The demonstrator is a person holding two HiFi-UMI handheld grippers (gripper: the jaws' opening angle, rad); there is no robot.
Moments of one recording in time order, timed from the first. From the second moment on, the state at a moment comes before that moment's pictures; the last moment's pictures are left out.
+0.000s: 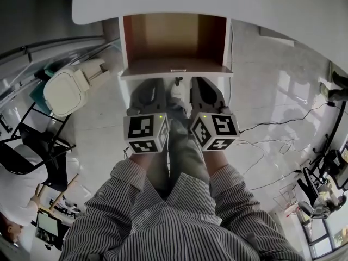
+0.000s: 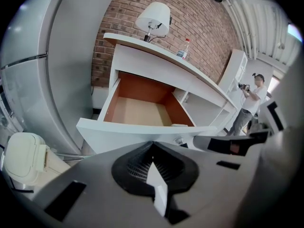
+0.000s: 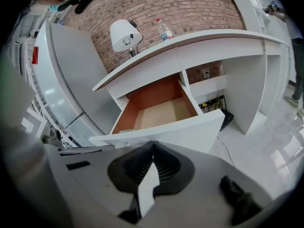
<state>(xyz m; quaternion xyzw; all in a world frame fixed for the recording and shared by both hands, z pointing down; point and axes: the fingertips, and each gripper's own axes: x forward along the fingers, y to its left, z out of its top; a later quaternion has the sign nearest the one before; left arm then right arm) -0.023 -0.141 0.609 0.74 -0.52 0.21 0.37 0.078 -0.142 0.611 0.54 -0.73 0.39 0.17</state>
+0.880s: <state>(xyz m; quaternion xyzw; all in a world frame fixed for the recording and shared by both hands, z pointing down) -0.023 -0.160 0.587 0.75 -0.52 0.21 0.35 0.078 -0.161 0.590 0.54 -0.73 0.38 0.16</state>
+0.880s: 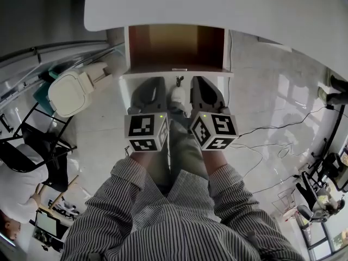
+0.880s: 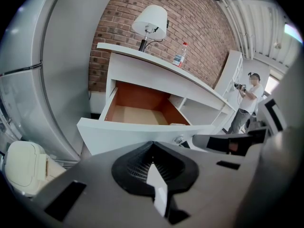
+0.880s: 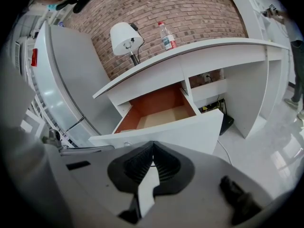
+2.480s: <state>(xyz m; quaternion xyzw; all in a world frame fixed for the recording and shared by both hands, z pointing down) -0.022 -0.215 0.586 0.75 -0.52 0.20 0.35 0.079 -0.214 0.588 0.54 -0.74 0.38 0.14</state>
